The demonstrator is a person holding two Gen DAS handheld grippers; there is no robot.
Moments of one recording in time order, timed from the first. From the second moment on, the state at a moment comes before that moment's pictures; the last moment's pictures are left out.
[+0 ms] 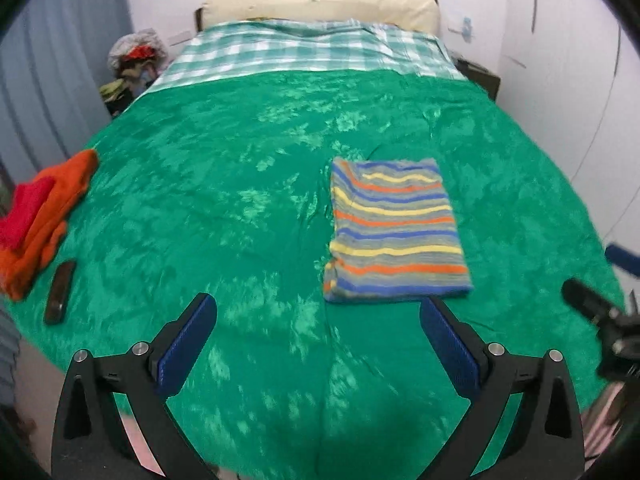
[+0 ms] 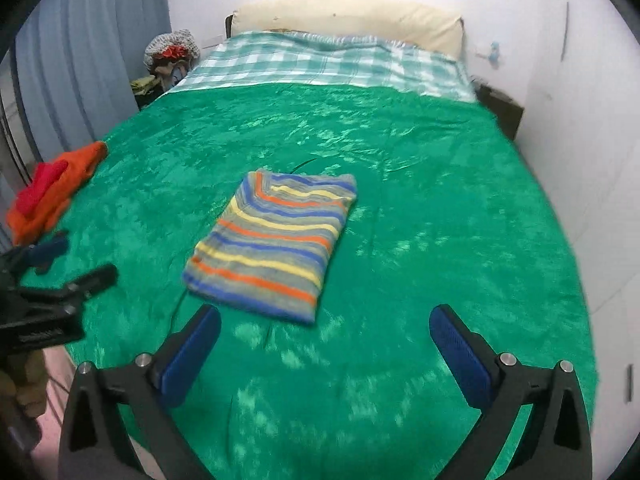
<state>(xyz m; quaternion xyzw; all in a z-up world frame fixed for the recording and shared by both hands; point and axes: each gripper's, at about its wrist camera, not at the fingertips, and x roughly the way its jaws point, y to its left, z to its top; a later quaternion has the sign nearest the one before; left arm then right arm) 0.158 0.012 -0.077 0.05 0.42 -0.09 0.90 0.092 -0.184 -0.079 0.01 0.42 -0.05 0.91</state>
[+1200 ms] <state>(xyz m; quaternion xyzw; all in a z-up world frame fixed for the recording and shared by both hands) 0.084 -0.003 -0.040 0.09 0.43 -0.05 0.89 0.020 -0.137 -0.020 -0.03 0.42 -0.09 0.90</state>
